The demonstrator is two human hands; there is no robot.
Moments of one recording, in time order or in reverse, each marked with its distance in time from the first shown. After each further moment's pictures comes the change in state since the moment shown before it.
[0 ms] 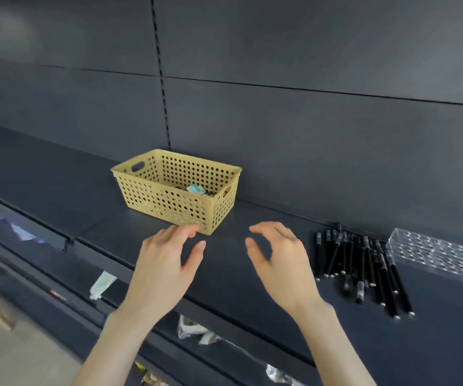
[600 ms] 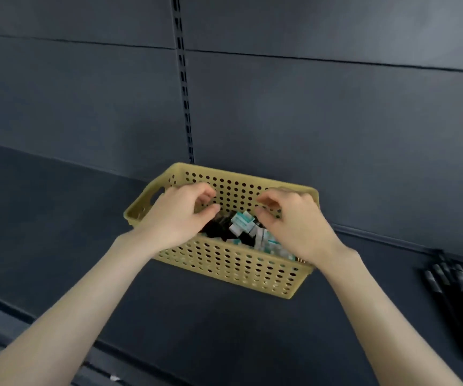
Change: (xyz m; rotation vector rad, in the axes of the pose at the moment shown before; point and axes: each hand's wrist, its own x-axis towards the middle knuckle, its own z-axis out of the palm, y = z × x) left_hand 0.222 -0.193 0.010 -0.051 -0.511 0.005; right_hand 0.210 -0.032 0.126 -0.126 -0.149 0.063
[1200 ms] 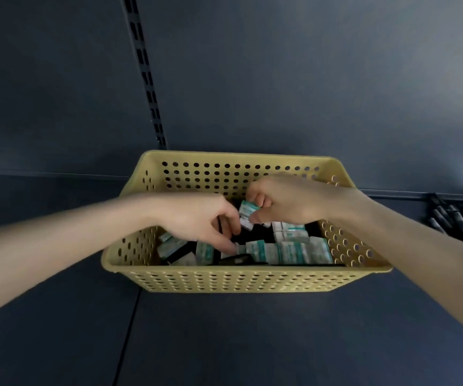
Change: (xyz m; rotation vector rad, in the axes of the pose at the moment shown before) left_hand 0.098 -0.052 0.022 -0.011 -0.985 0.397; right_hand 0.073 -0.001 0.036 -0.277 -0.631 0.211
